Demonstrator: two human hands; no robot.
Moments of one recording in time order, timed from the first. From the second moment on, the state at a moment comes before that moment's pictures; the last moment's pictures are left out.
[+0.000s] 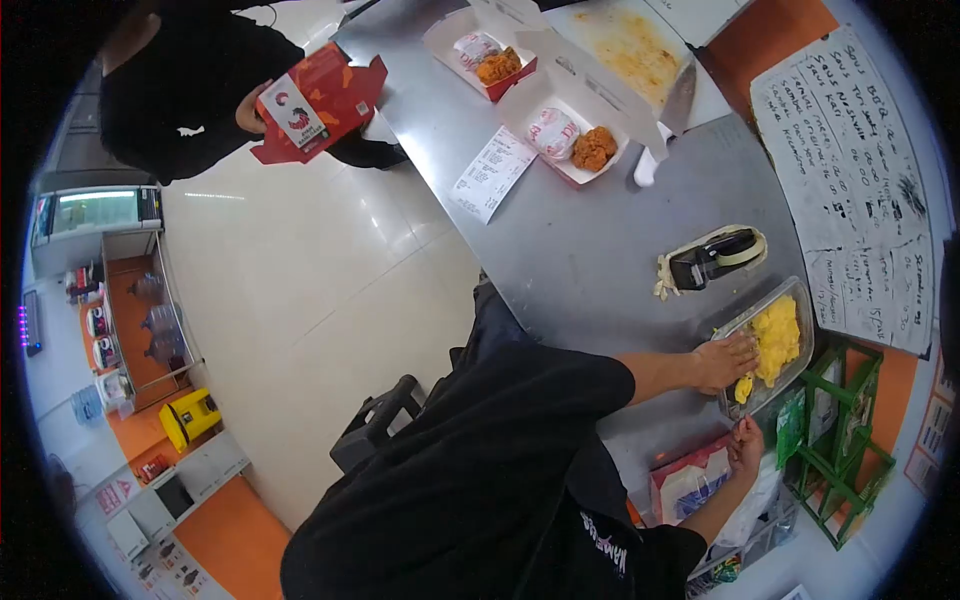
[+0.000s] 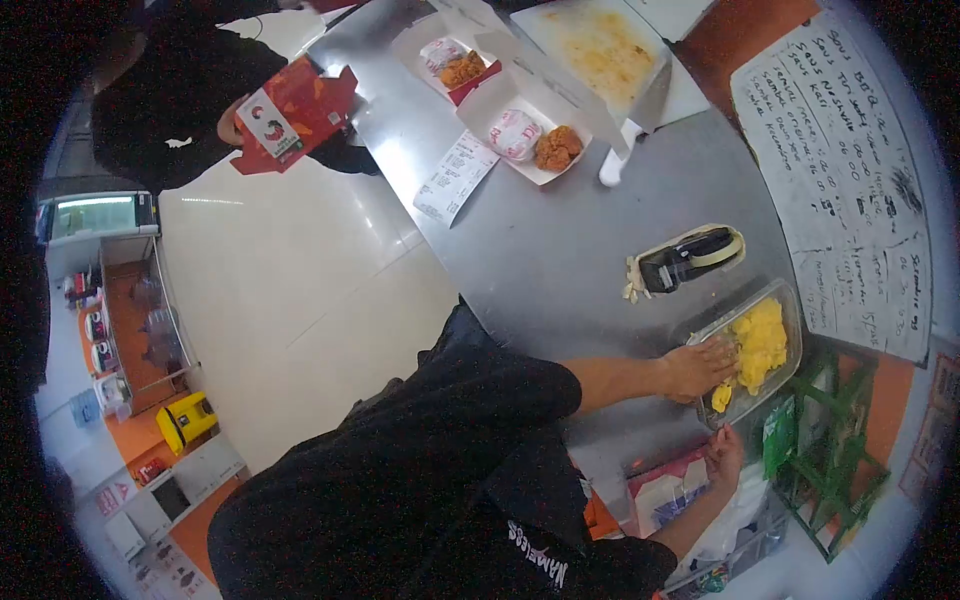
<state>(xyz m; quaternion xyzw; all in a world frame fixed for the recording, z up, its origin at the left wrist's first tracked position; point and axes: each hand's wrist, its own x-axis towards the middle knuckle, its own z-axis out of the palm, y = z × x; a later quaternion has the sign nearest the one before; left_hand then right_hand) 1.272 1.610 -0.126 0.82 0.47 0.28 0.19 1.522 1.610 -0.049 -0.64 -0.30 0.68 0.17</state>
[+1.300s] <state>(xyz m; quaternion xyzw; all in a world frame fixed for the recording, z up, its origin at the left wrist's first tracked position) 0.776 1.579 -0.063 0.62 0.76 0.04 0.18 0.992 1.630 -0.014 -0.49 -0.45 0.74 0.12</state>
